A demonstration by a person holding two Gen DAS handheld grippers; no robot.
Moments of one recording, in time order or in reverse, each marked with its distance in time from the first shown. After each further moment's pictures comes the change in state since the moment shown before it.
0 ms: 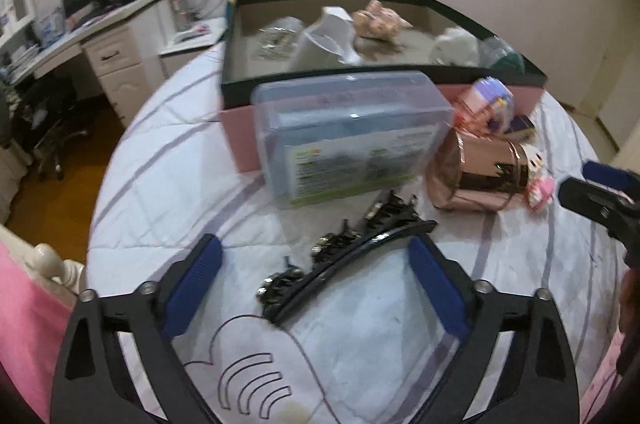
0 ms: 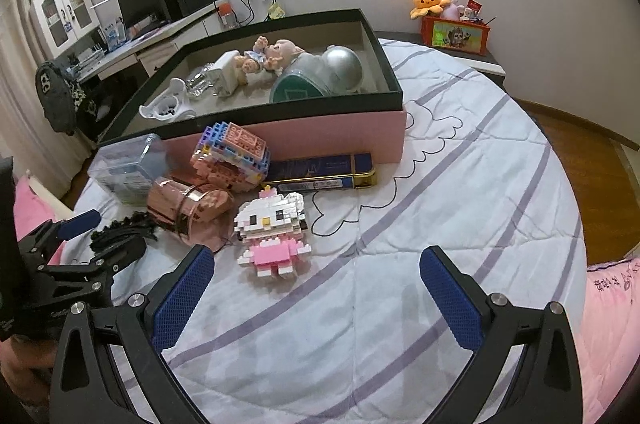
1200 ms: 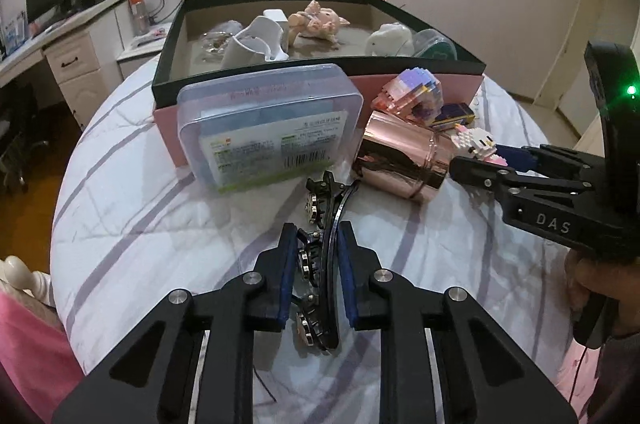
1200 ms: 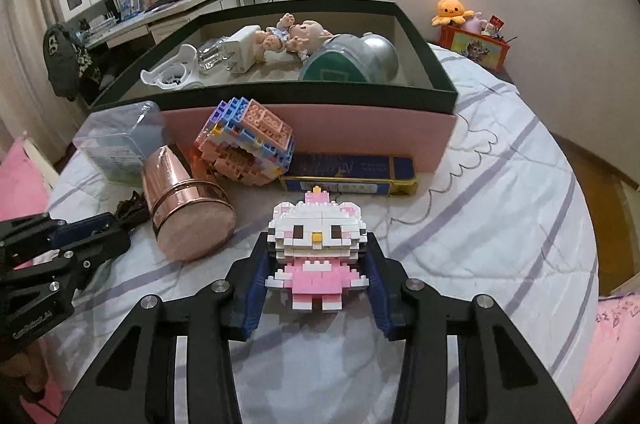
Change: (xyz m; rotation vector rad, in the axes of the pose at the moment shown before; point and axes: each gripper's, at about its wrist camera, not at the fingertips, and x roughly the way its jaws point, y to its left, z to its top) left arm -0.018 -0.017 -0.008 0.028 -0.016 -0.159; right arm 0.017 0.015 -0.001 -0.118 0.016 -0.013
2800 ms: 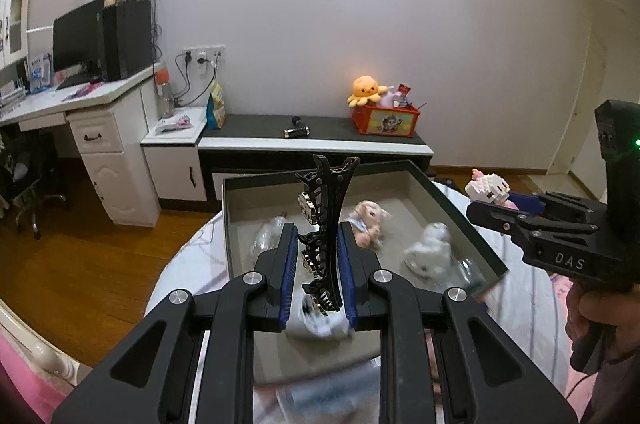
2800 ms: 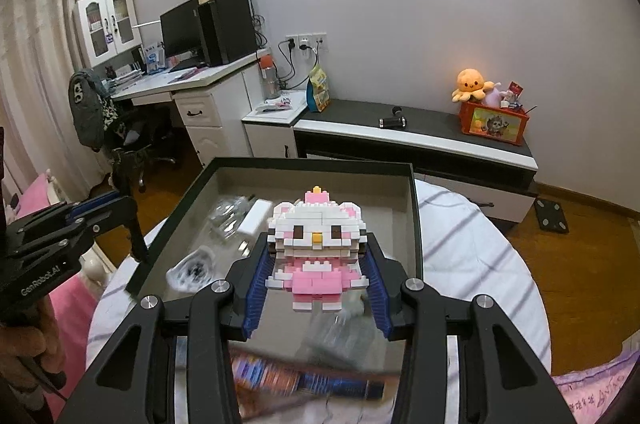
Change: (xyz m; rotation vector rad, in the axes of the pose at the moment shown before) left arm -0.034 0.045 0.154 -0.030 -0.288 0.060; right arm -0.020 -0.011 0.147 -0.027 -0.200 0.090
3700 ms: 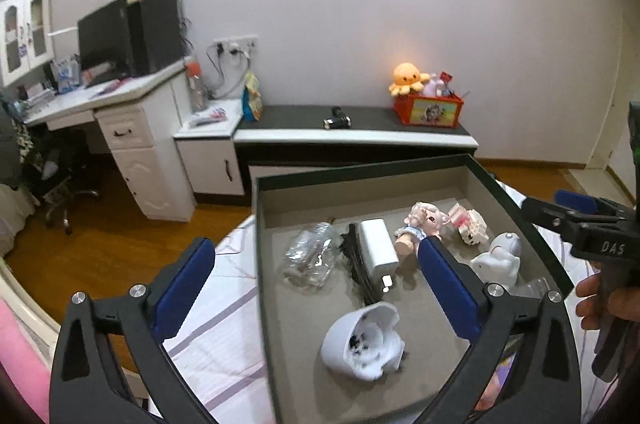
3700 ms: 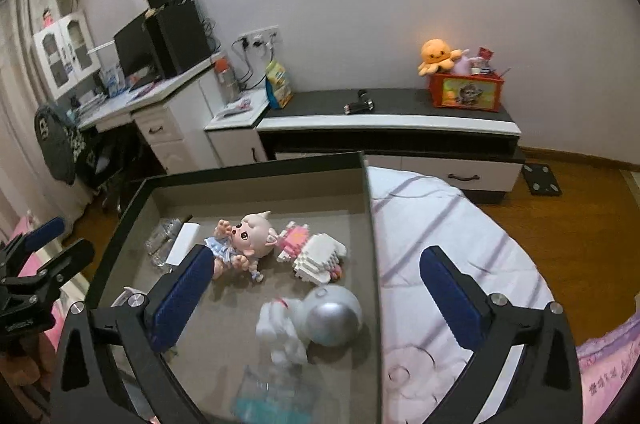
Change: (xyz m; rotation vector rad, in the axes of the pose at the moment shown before) left arm 0.029 0.005 -0.001 0.005 0.016 0.162; right arm 0.033 -0.050 -0.003 0.162 0.006 -0.070
